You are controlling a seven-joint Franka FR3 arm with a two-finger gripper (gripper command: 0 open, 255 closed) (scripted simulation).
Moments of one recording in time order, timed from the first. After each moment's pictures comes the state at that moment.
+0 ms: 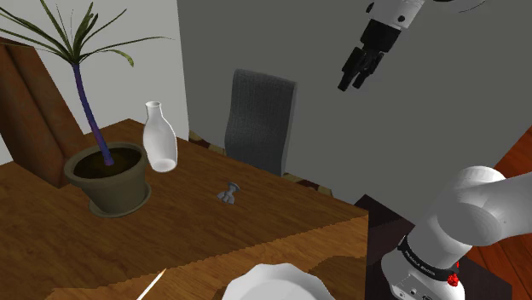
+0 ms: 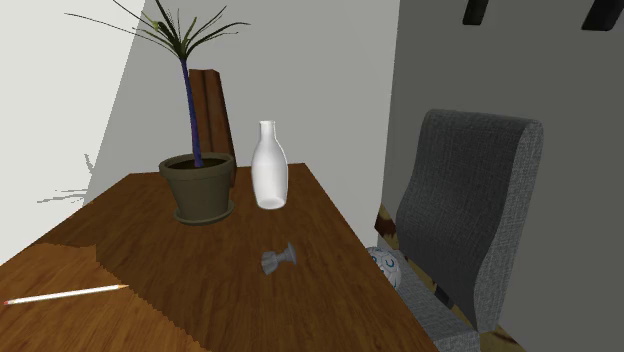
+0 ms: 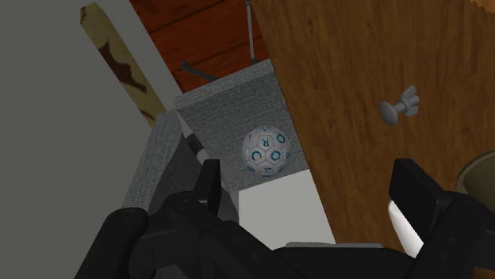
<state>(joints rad) -0.02 -0.76 0.03 -2.26 0.10 1.71 -0.04</state>
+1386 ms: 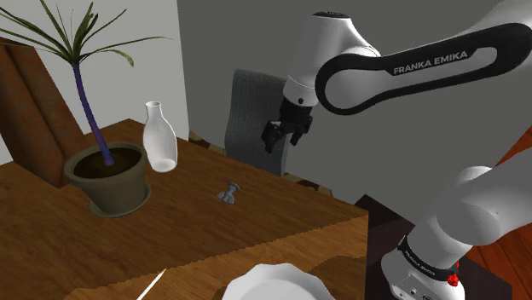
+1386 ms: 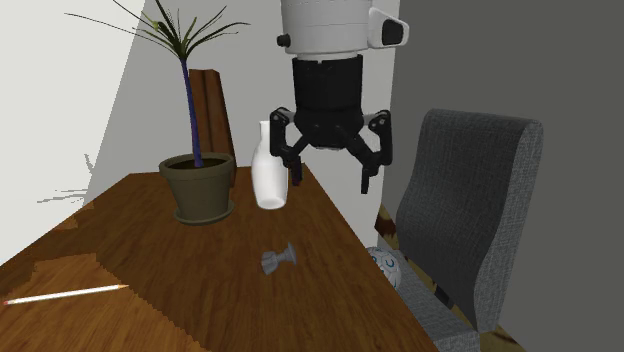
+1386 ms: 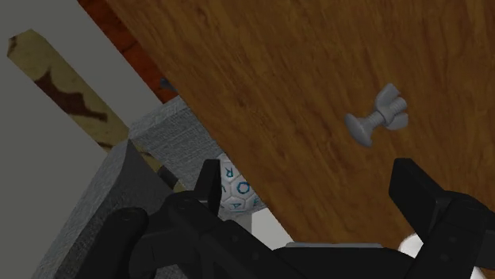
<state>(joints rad) -0.04 -0.43 0.47 -2.41 0.12 2.19 0.47</state>
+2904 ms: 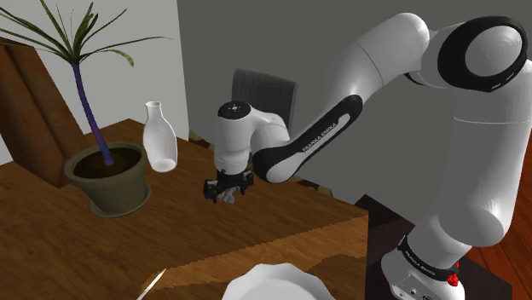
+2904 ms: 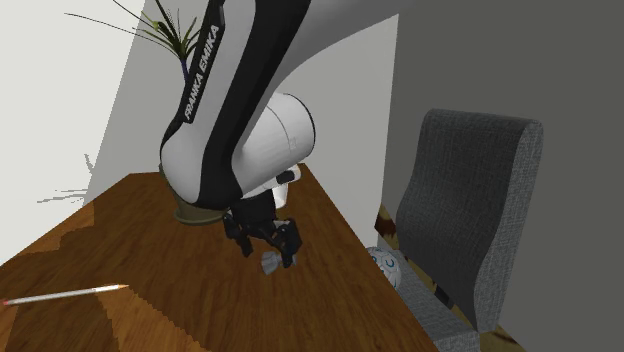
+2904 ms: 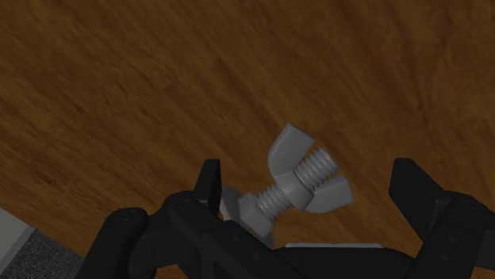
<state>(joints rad) 0.01 0.37 0.62 -2.09 -0.59 2.40 1.30</state>
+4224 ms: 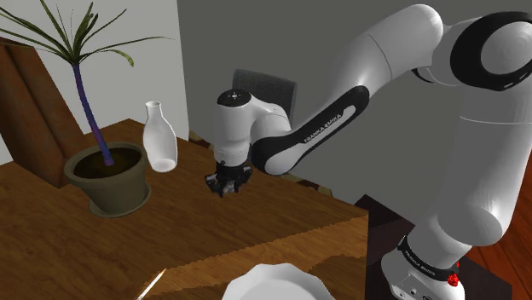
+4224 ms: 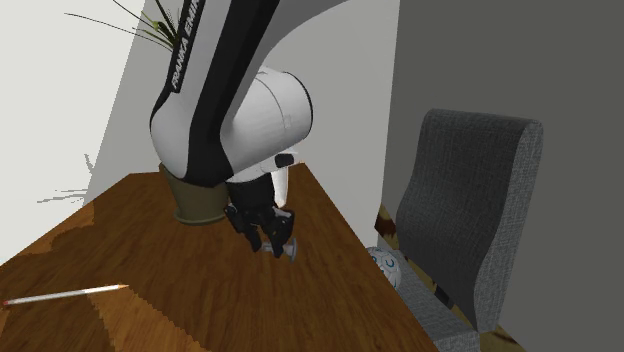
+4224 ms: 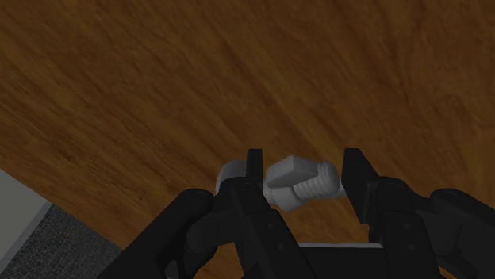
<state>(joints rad) -0.01 0.32 0.65 -2.08 -0.54 2.36 1.25</state>
